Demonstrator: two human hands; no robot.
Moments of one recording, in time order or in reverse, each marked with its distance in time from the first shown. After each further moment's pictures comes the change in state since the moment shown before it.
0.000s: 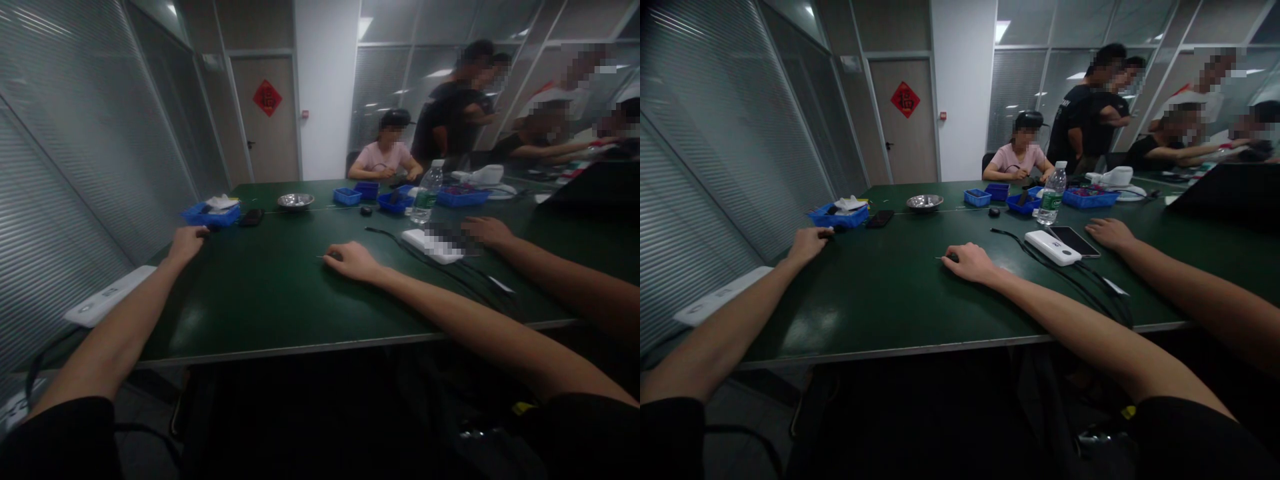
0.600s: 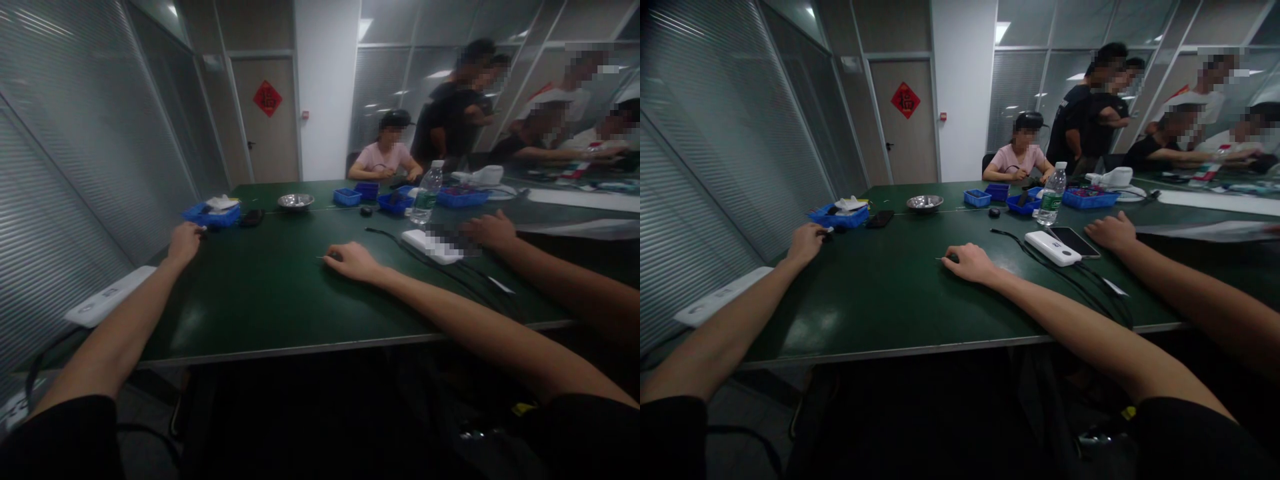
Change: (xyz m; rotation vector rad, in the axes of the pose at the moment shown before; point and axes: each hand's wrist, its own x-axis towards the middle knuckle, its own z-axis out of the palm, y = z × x) left_hand -0.003 0.001 -0.003 0.160 0.066 0.028; right_hand 0.000 0.000 -0.001 0.018 -0.009 0.003
